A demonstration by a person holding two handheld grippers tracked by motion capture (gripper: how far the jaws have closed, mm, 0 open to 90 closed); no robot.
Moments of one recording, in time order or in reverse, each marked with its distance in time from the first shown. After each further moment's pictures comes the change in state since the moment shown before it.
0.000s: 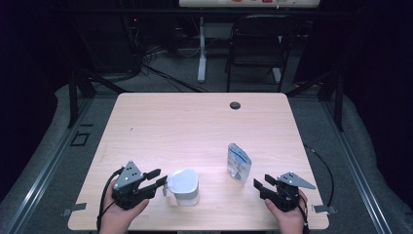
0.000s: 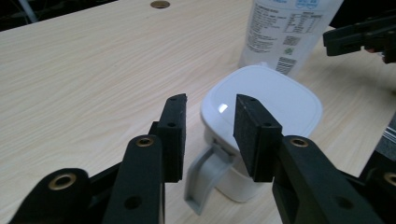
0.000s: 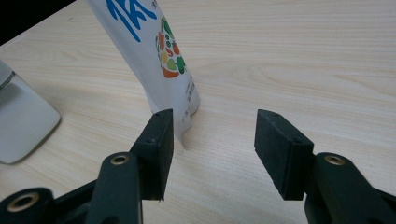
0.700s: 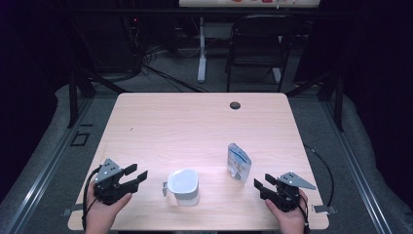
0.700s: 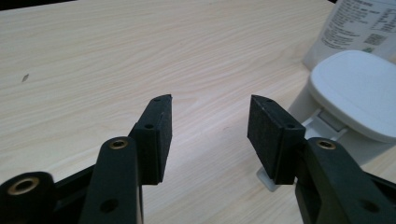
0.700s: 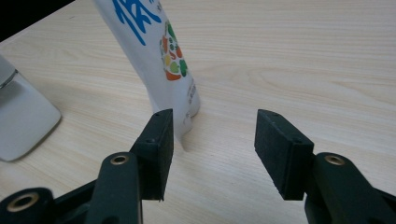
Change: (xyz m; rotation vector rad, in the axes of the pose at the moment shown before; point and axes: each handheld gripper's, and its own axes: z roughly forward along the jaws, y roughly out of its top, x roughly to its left) left arm 0.050 -0.030 -0.013 0.000 0.140 -0.139; right arm 0.000 0.002 -0.005 -0.001 -0.014 -0.031
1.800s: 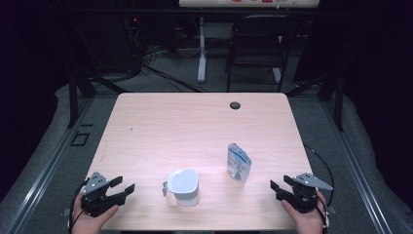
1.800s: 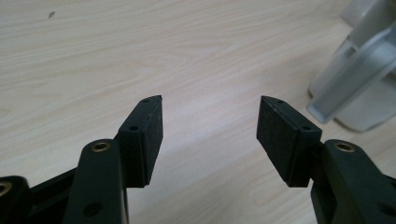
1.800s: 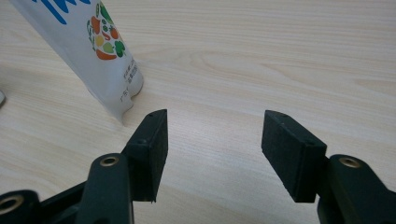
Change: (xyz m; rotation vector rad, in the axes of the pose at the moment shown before) left arm 0.028 -0.054 -0.012 0.072 0.018 -0.015; right arm -0.034 -0.002 -0.023 0.044 -0.095 -0.013
